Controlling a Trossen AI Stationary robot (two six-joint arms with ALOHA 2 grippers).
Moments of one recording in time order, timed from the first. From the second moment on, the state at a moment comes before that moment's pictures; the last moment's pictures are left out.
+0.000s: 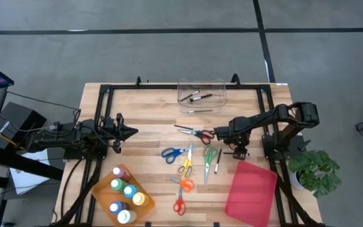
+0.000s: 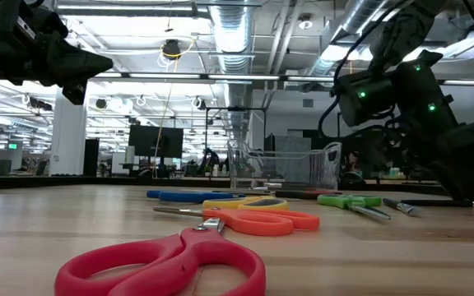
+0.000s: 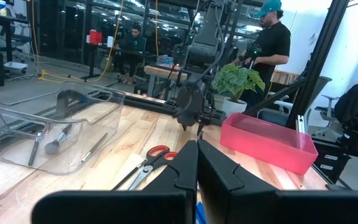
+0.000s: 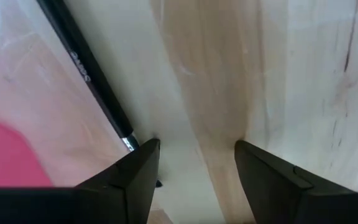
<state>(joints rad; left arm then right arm) 0.06 0.01 0.01 0.07 -0.06 -0.19 -0.09 1.62 0.75 -0.97 -0.07 0.18</state>
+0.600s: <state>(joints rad) 0.06 0.01 0.01 0.07 -0.07 -0.19 -0.20 1.63 0.82 -0.83 0.03 0.09</state>
